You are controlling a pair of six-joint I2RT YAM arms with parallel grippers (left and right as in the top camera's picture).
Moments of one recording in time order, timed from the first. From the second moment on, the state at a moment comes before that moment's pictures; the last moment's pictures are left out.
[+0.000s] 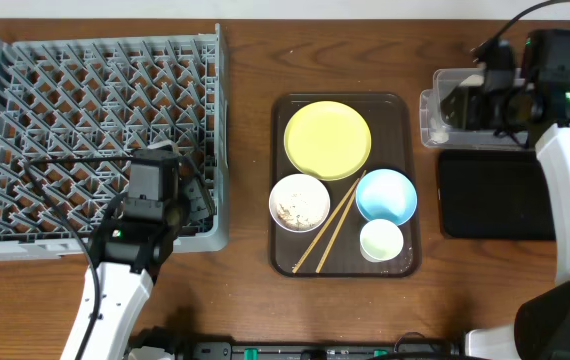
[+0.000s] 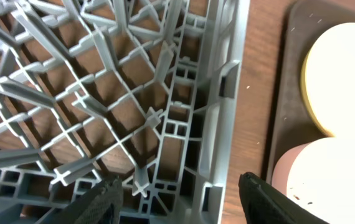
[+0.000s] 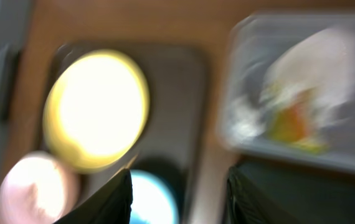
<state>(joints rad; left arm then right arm) -0.14 1.04 0.80 -0.69 -0.03 -0.43 -0.07 1.63 1.52 -0.98 -0.39 -0.09</state>
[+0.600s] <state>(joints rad) -0.14 1.01 0.80 -0.71 -0.04 -0.43 0.34 1.63 1.41 -0.97 -0.38 -0.11</state>
